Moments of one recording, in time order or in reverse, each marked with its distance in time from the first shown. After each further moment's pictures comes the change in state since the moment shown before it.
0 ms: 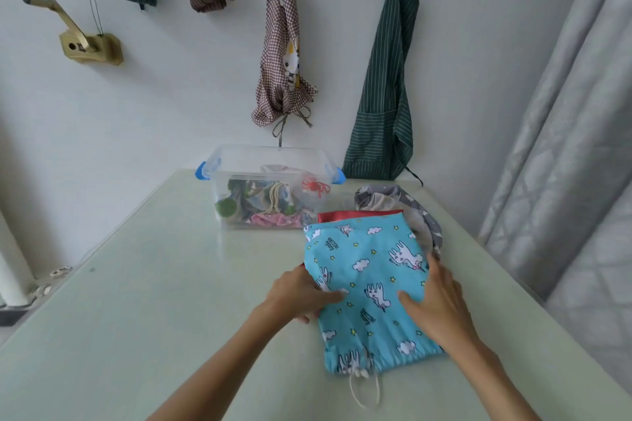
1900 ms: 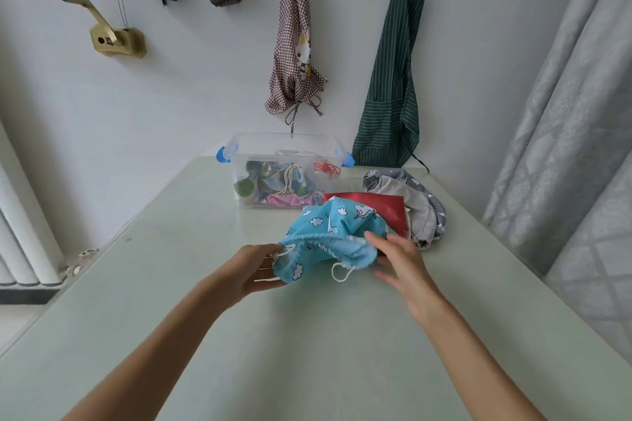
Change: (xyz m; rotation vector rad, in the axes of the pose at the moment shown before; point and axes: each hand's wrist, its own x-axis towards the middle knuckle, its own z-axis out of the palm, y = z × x) left_hand -0.072 -0.044 -0.047 -0.977 0.032 -0.165; right_hand -0.027 -0.060 0.011 1.082 -0.210 0.227
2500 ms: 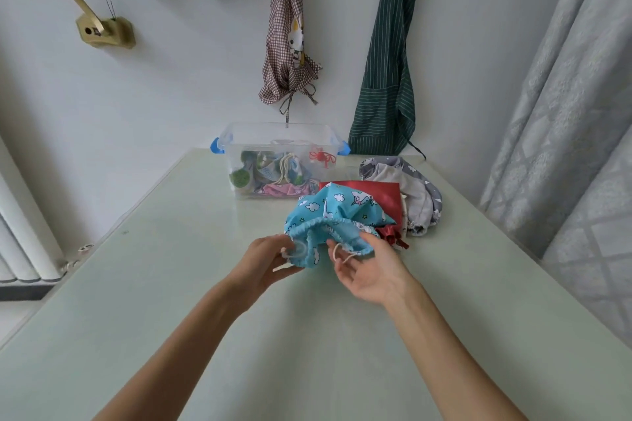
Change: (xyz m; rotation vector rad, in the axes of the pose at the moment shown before) left_hand -0.005 -0.016 0.022 -0.106 -0.078 0.151; right_hand -0.015 0.006 0.022 0.757 -0.233 0.569
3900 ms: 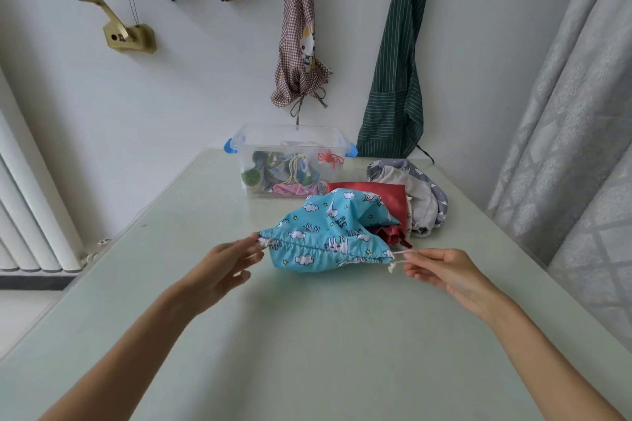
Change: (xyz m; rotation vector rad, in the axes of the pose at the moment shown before) left_hand -0.029 0.004 -0.055 0.049 0.128 -0.030; right_hand -0.040 -0.062 -0.072 -0.872 0.108 -0.454
